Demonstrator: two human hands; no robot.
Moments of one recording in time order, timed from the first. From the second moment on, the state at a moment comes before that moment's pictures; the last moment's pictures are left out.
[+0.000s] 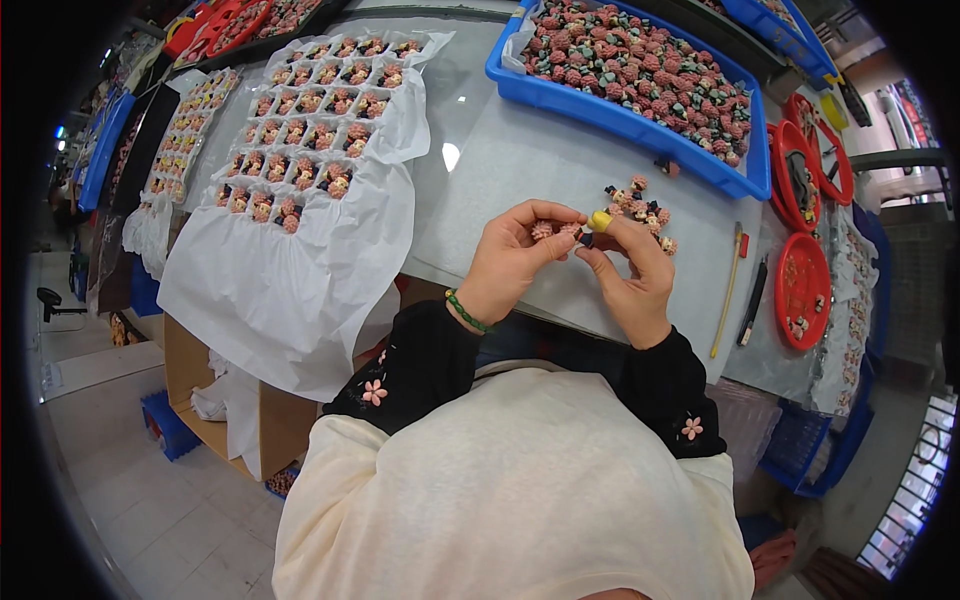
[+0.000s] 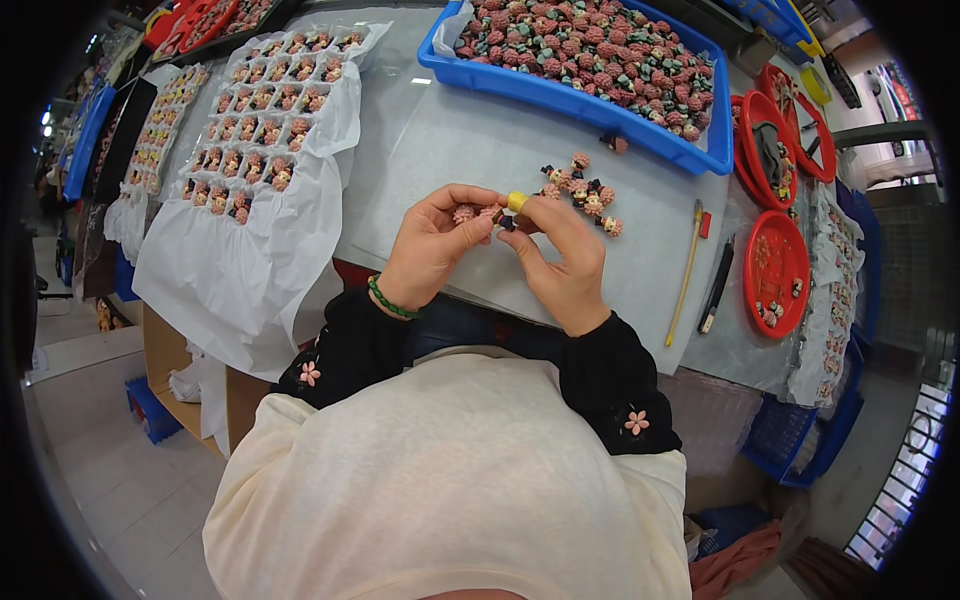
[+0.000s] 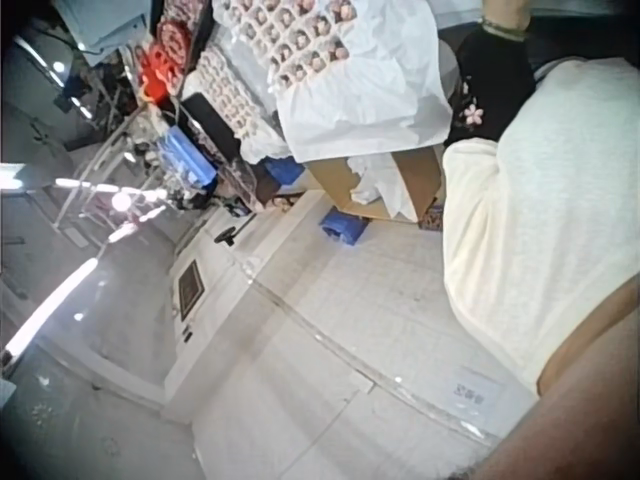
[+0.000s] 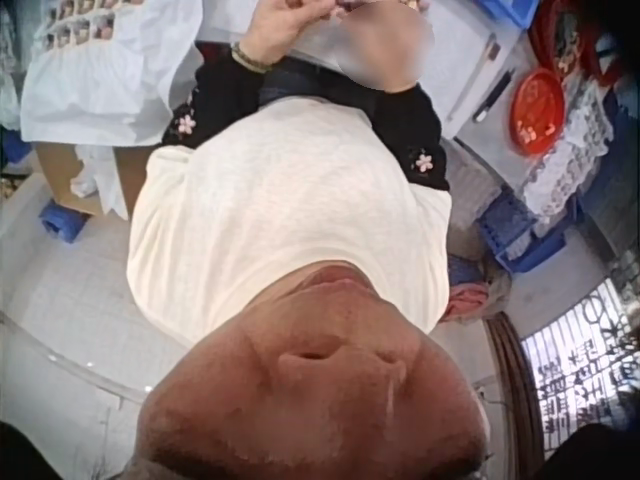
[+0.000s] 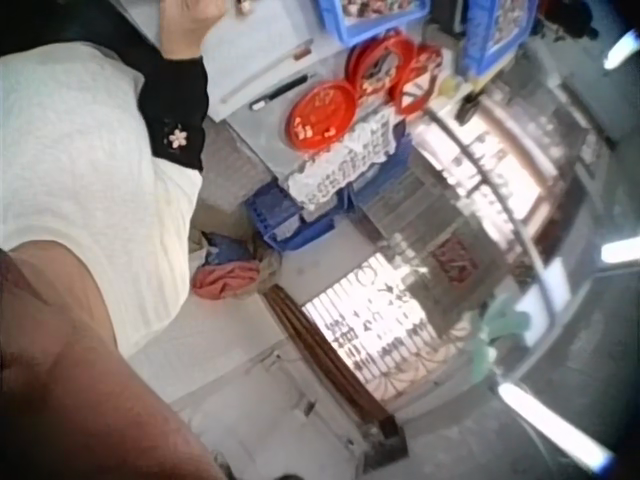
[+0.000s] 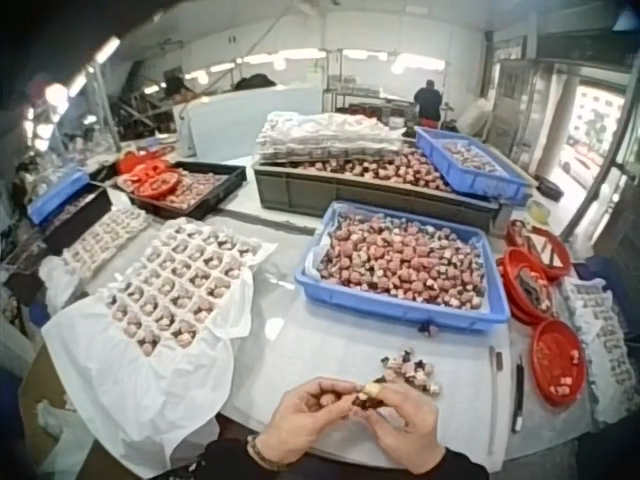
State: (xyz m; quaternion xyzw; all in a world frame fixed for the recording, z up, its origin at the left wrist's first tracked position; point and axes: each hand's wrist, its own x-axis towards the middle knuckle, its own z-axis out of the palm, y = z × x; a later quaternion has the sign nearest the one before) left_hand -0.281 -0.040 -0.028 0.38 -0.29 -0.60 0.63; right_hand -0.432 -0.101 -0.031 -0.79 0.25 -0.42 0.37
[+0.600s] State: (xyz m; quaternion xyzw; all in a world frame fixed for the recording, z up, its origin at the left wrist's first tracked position) left_hand -0.285 -0.038 -0.026 0.45 -0.36 -0.59 0.56; right_hand -0.436 -0.105 -0.037 -0.65 0.23 -0.42 0.58
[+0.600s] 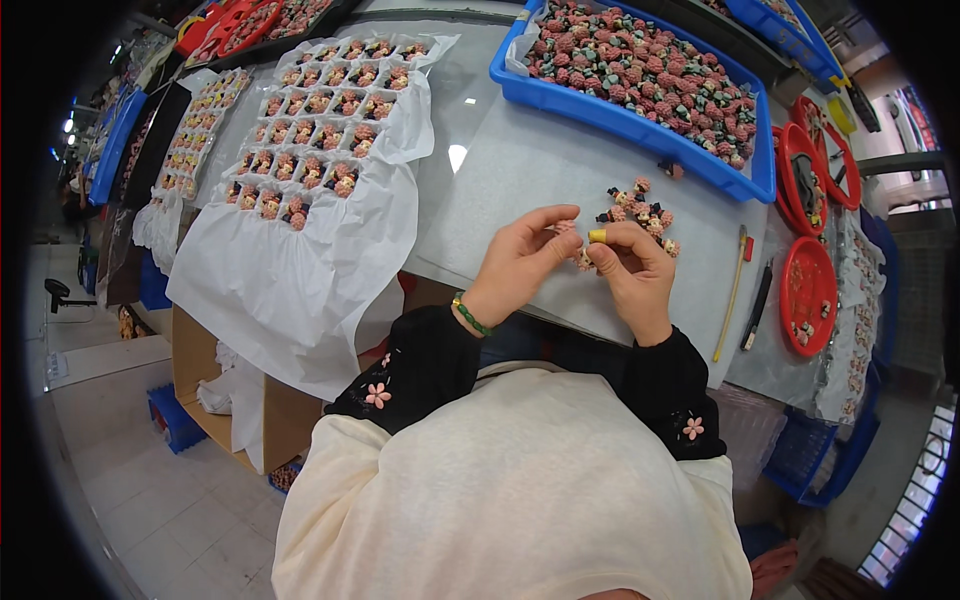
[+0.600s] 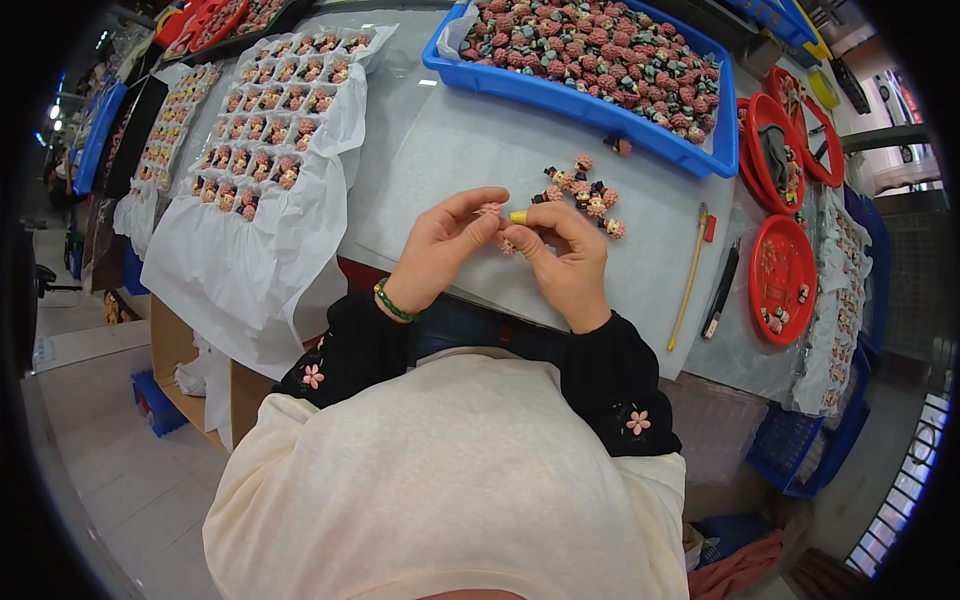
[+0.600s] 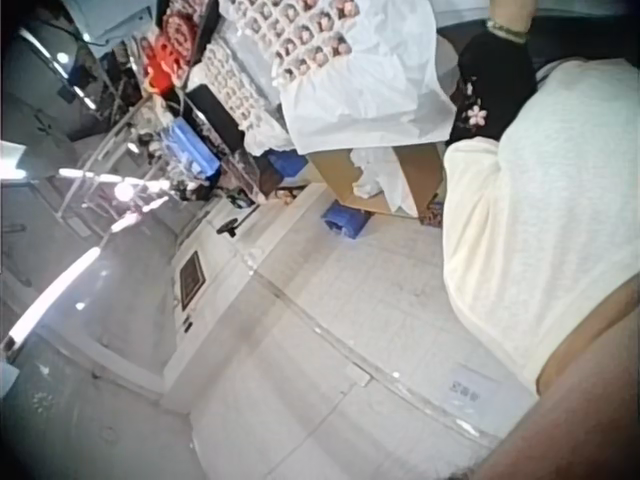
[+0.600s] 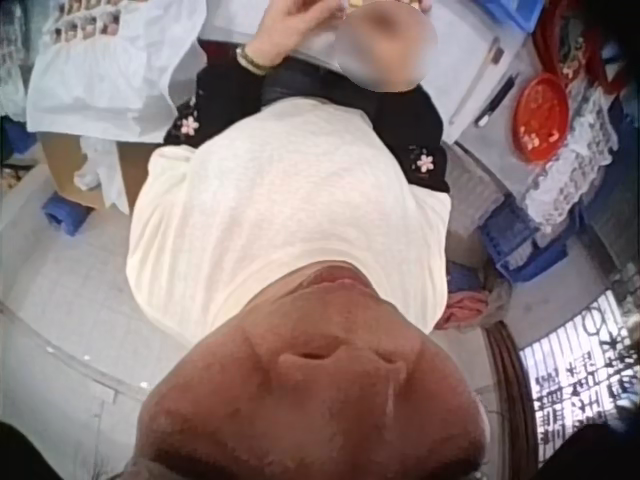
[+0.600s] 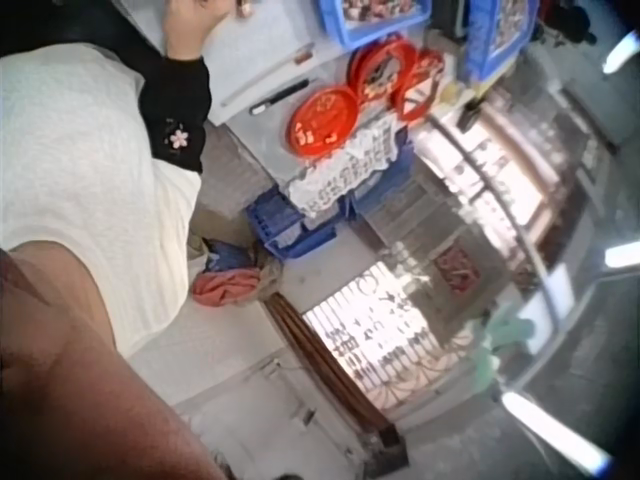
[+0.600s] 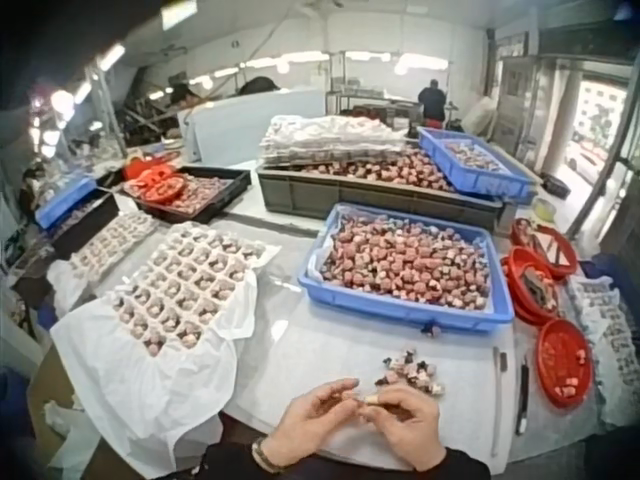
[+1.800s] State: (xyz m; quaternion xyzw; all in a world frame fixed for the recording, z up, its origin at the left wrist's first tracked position) left_hand -0.156 0.054 0.020 0.81 -0.54 0.08 0.21; right_hand -0.439 -0.089 -0.030 -0.62 0.33 -0.36 0.61
